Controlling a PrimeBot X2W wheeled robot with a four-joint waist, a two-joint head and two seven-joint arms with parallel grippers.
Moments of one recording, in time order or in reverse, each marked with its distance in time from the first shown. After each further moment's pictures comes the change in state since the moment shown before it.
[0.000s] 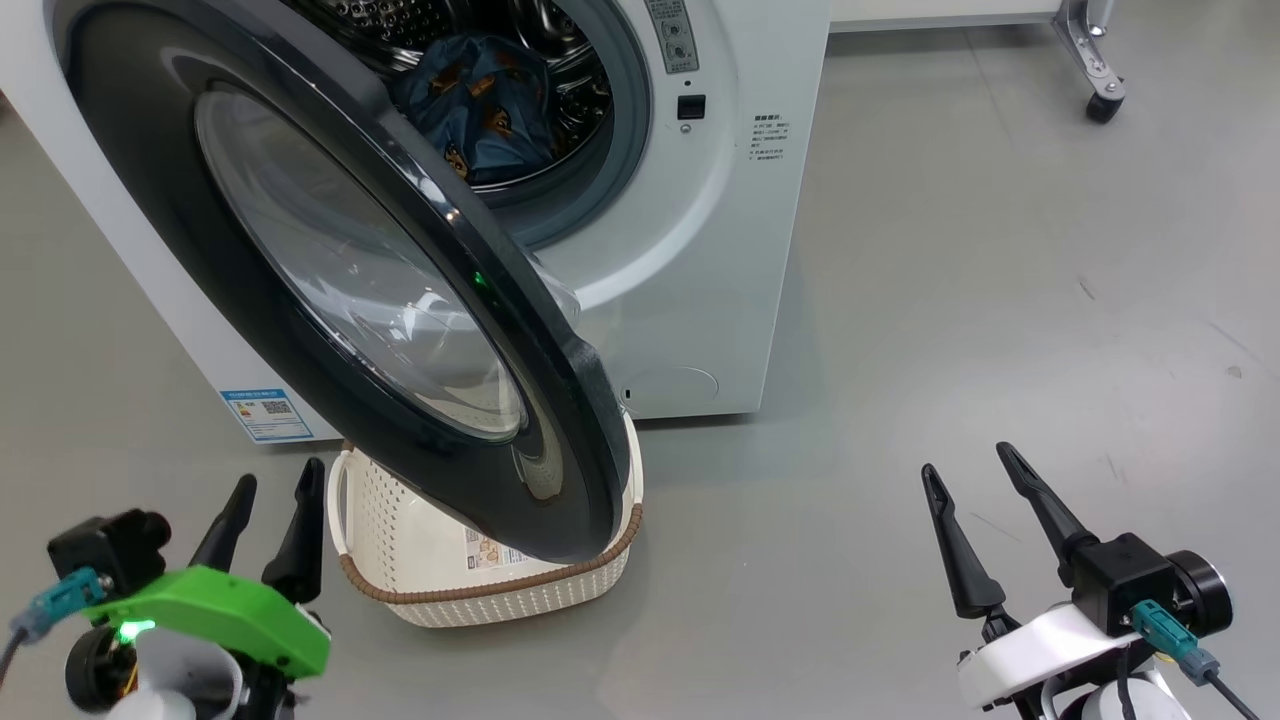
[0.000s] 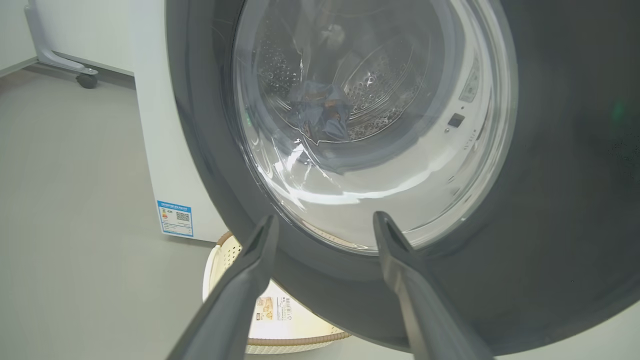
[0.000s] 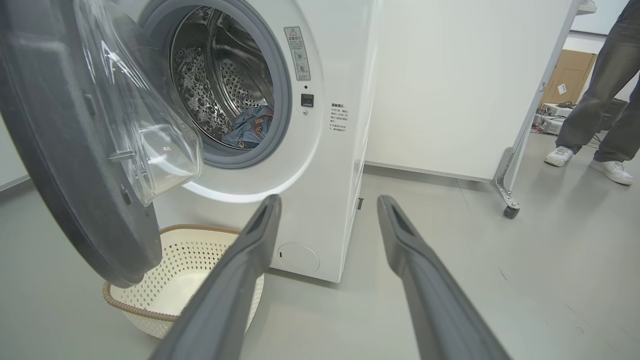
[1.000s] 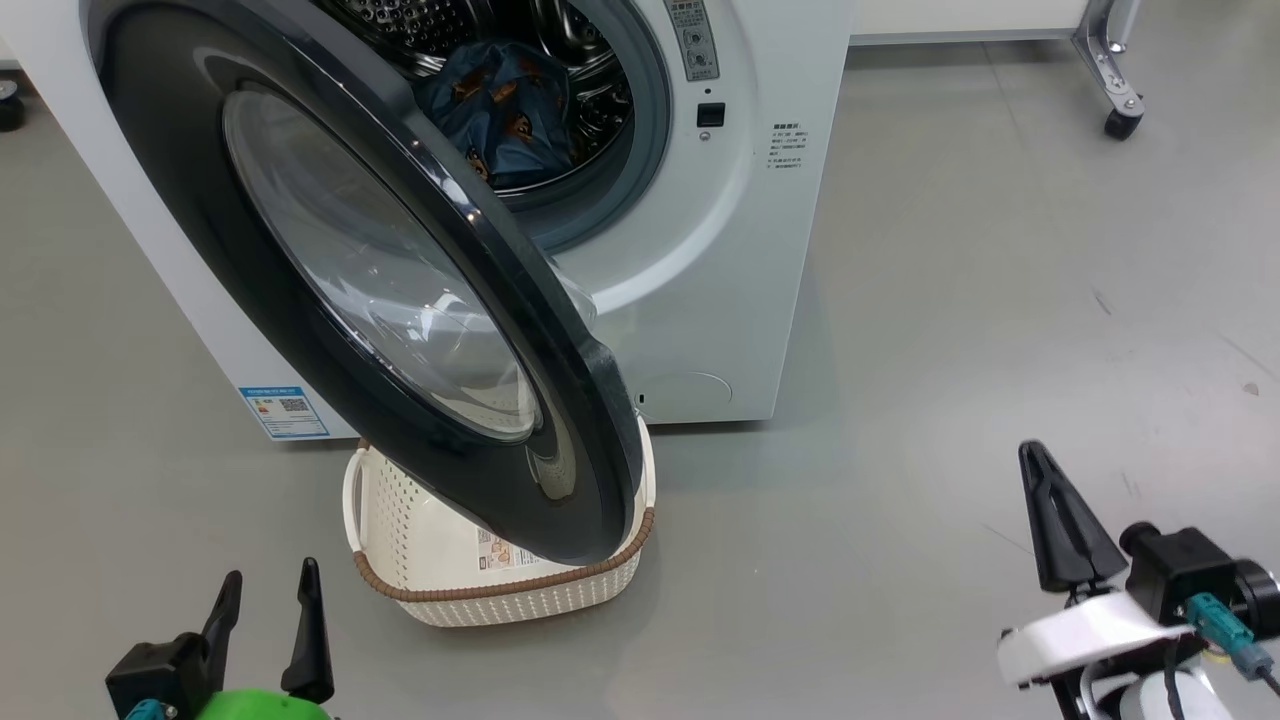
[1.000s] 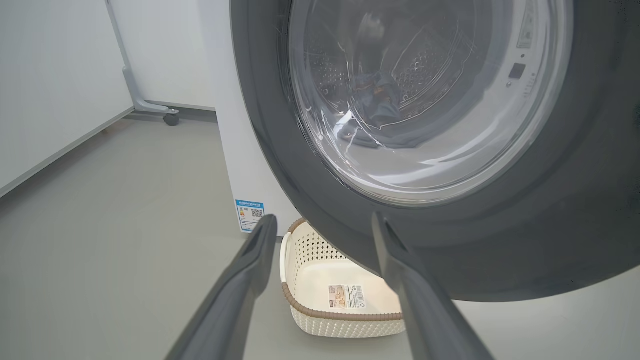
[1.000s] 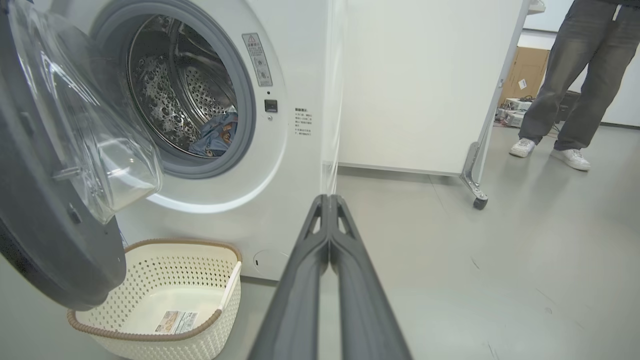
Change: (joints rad) left arm 0.146 -0.039 -0.021 0.103 0.258 0.091 -0.272; right arm 0.032 0.010 -0.107 0.026 0.002 -0.016 0.000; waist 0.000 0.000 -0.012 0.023
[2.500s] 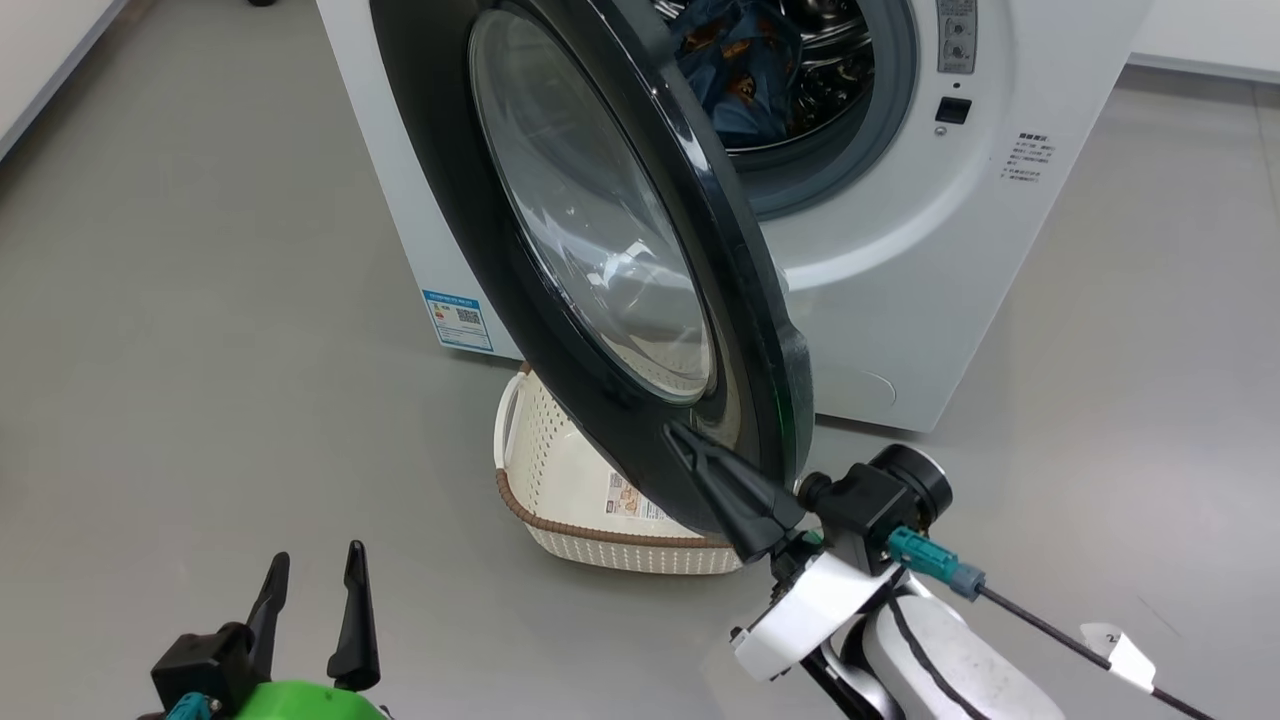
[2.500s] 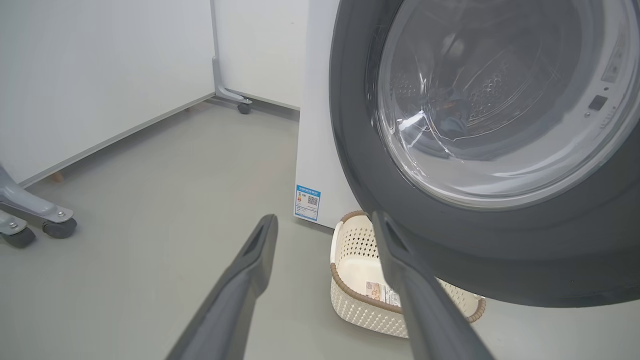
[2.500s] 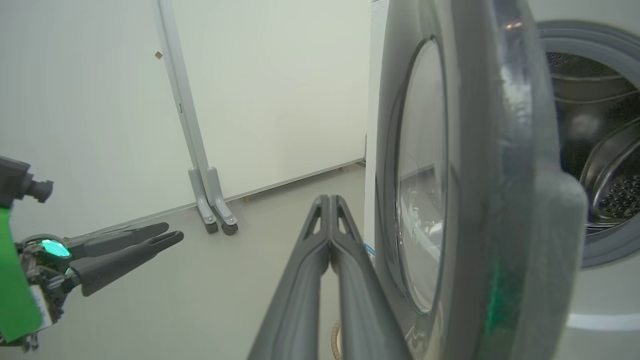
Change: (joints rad) left arm -0.008 -0.111 0.031 -0.017 0.078 -0.059 0.000; right arm -0.328 0.059 0.587 0.055 0.172 0.029 0.000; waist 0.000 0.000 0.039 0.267
